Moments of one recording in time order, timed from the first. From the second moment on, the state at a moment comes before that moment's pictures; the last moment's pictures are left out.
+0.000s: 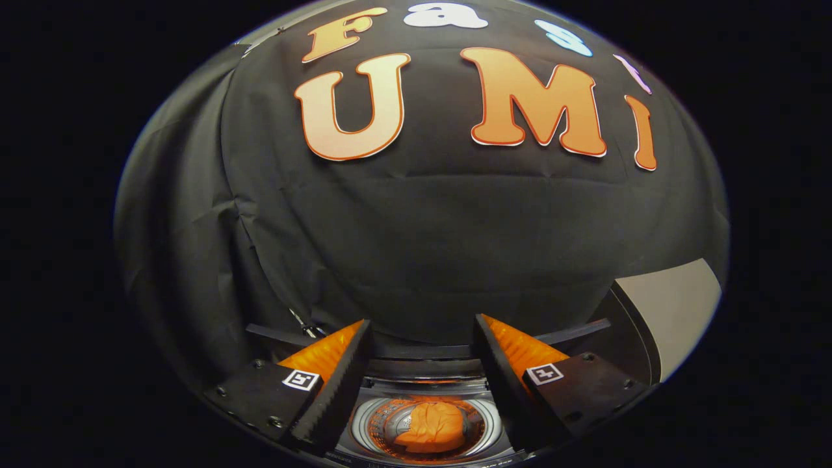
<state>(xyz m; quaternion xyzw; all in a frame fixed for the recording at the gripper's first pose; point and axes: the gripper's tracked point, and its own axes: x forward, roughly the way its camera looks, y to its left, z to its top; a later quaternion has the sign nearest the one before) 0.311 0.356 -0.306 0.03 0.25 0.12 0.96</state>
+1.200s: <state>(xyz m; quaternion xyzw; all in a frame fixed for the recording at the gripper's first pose) 0.250 0.355 -0.324 0.02 0.18 0.13 0.98</state>
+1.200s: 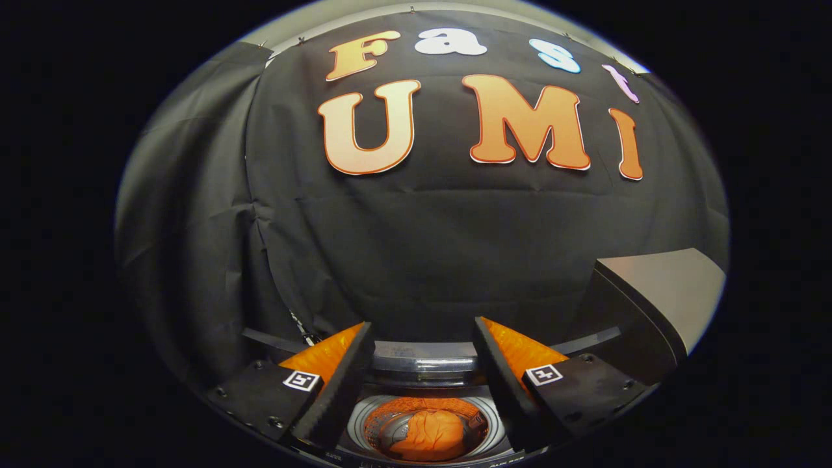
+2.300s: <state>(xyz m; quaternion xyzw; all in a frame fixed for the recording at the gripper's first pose) 0.164 0.282 -0.247 0.04 0.19 0.12 0.97</state>
